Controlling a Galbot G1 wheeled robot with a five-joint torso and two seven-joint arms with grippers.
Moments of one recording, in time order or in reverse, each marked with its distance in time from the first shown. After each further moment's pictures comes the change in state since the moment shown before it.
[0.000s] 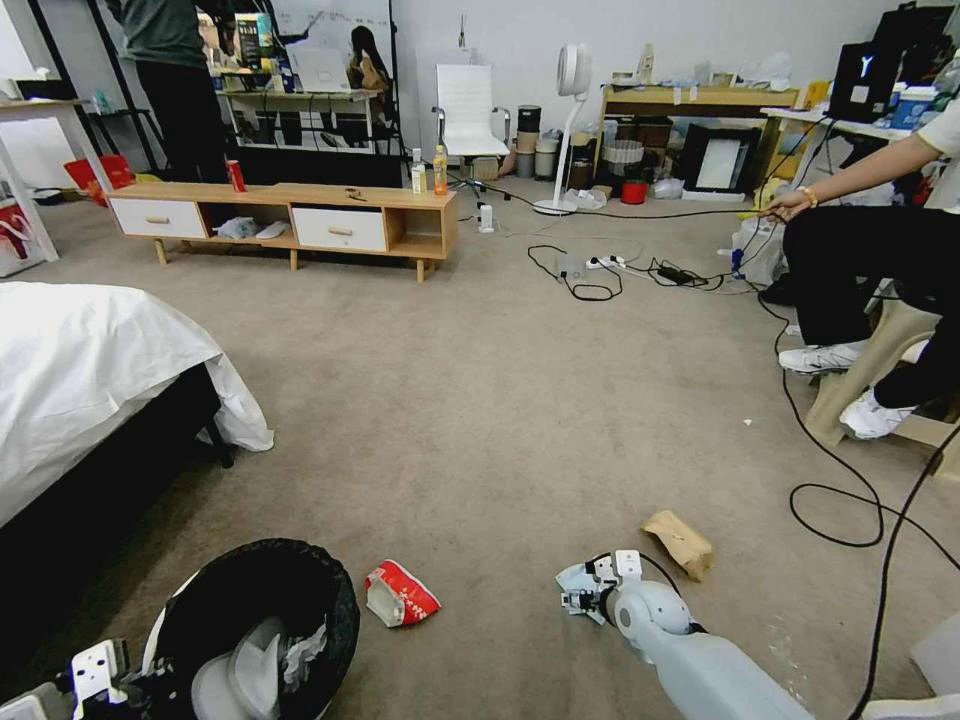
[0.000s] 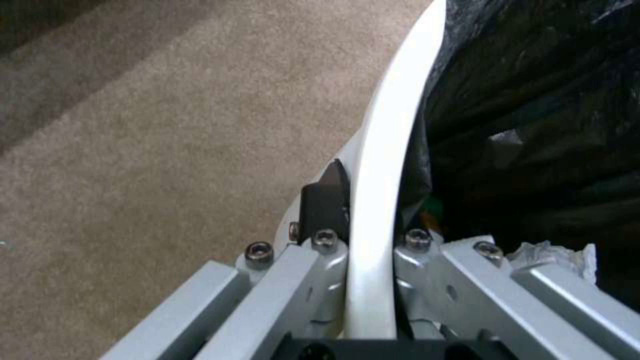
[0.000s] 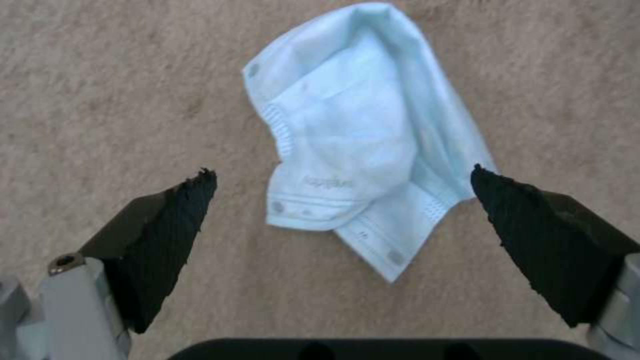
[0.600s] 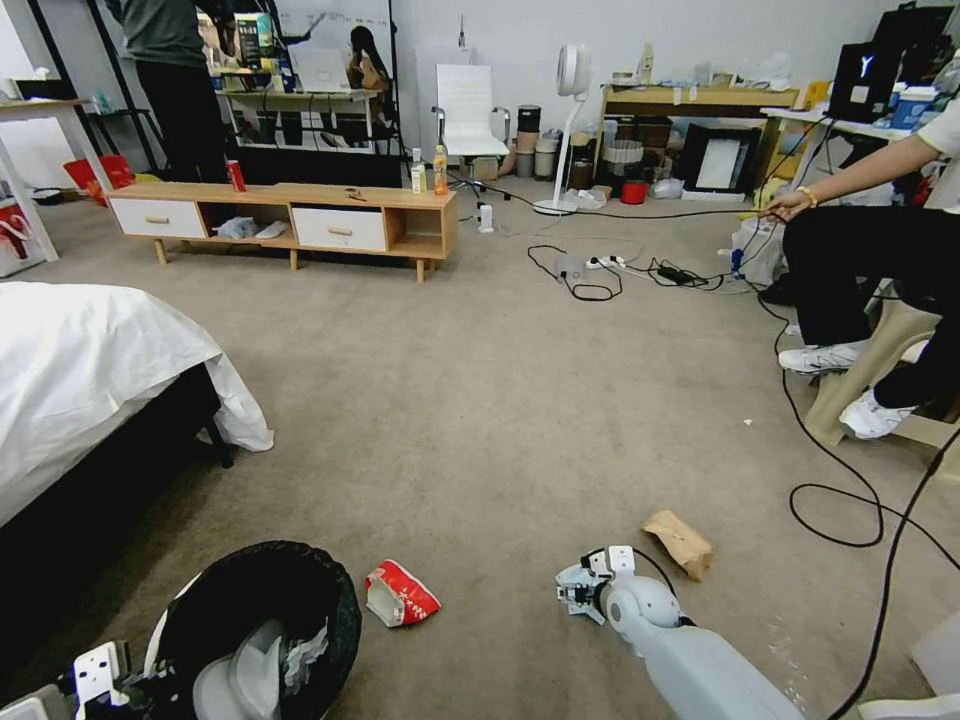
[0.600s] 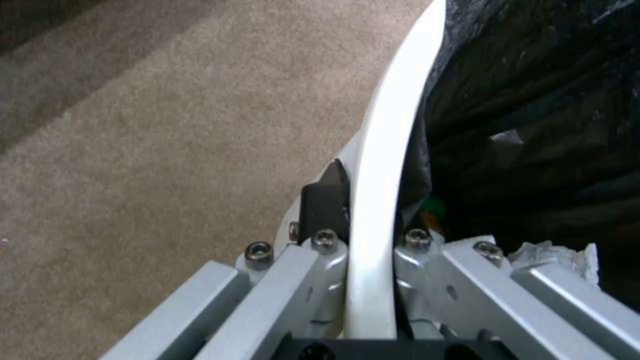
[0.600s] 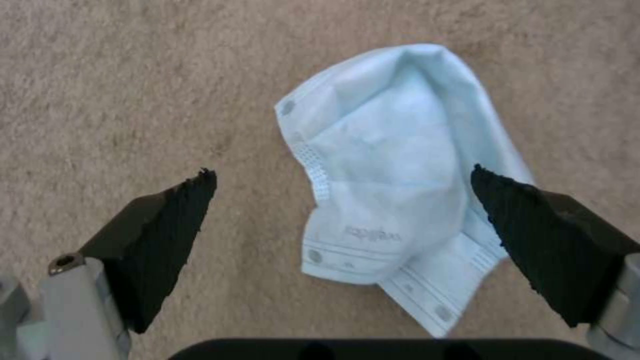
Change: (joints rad) left arm 0.011 -0.003 -0.003 -0.006 0.003 -0.002 0.004; right arm 0.047 0.071 0.000 -0.094 -0.056 0.029 -0.024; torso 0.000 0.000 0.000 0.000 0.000
